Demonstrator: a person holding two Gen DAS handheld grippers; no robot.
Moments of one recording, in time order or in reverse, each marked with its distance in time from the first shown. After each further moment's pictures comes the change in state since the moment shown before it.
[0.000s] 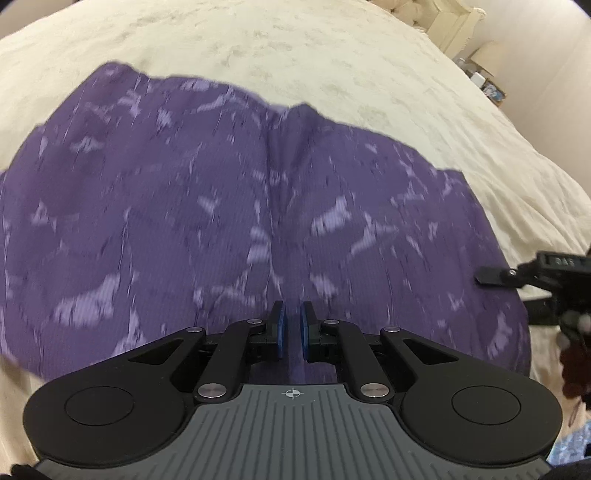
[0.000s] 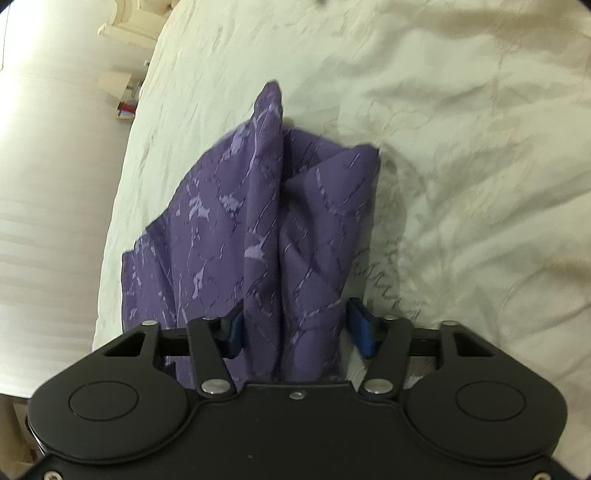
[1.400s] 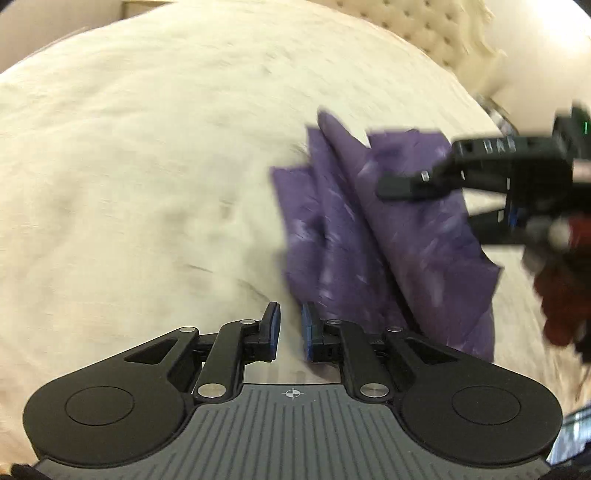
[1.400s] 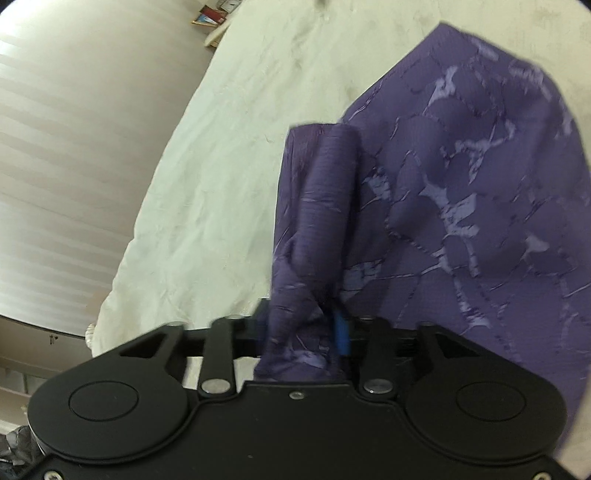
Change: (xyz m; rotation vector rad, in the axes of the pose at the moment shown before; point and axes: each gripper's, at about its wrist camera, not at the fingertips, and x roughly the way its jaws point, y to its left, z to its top) left arm -0.136 0.256 0.018 -0.060 -0.078 0.007; right arm 0.182 0.309 -0.076 -0.269 0.098 0.001
